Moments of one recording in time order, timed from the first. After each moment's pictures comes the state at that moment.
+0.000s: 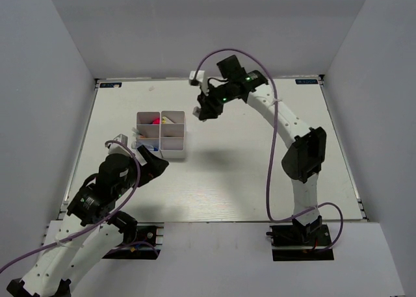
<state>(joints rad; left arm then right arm) -0.55 0.49 0.74 -0.79 -0.12 -0.91 0.60 2.03 2.10 -0.94 -0.70 -0.58</state>
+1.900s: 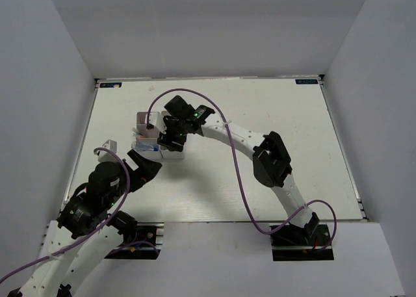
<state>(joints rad) -0.55 0.39 0.76 -0.87 -0.17 -0.96 0.95 2.25 2.08 -0.72 -0.31 -0.55</state>
